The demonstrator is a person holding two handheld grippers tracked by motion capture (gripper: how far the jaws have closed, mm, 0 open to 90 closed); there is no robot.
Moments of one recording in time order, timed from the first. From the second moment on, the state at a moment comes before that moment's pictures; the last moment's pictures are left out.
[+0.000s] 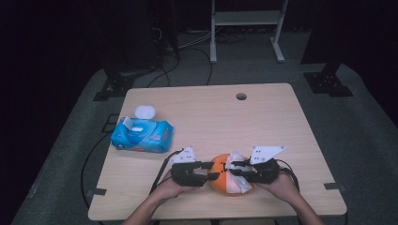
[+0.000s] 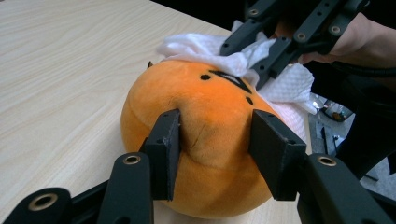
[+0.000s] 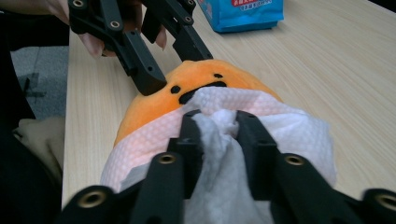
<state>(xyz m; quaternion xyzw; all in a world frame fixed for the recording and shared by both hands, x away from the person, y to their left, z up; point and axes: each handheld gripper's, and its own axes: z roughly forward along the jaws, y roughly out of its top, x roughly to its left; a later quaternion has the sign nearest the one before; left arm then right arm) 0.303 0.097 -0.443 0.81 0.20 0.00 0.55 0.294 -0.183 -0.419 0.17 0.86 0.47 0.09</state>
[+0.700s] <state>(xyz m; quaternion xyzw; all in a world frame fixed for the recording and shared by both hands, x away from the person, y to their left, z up) 0.310 0.072 -0.429 0.84 0.15 0.02 0.51 0.286 -0.198 -0.419 0.16 0.87 0.45 0.11</state>
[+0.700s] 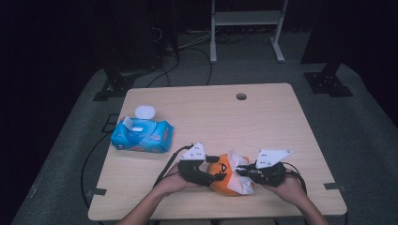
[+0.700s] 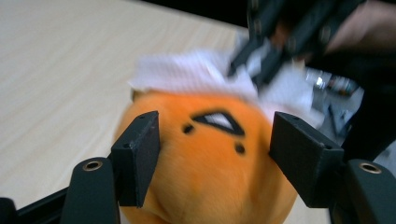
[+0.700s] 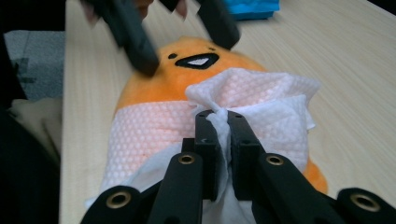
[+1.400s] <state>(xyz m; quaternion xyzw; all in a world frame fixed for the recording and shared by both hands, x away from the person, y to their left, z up) 0.321 0.092 -0.447 0.80 0.25 0.01 0.54 0.282 -0.203 -0.415 0.16 0.87 0.45 0.12</state>
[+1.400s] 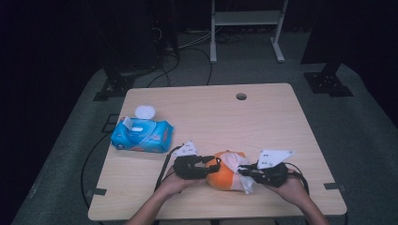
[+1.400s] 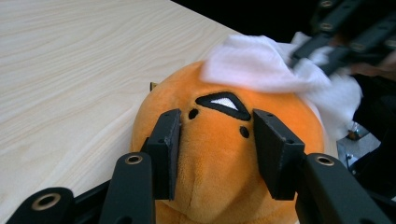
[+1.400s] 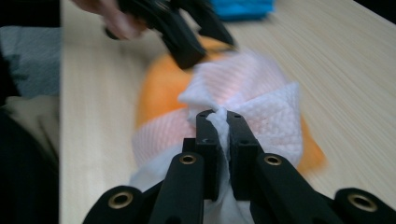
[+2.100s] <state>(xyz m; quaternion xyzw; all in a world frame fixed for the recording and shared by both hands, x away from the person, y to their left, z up) 0.318 0.090 -0.448 0.80 0.25 0.03 0.54 0.282 -0.216 -0.417 0.20 0.86 0.46 0.14</state>
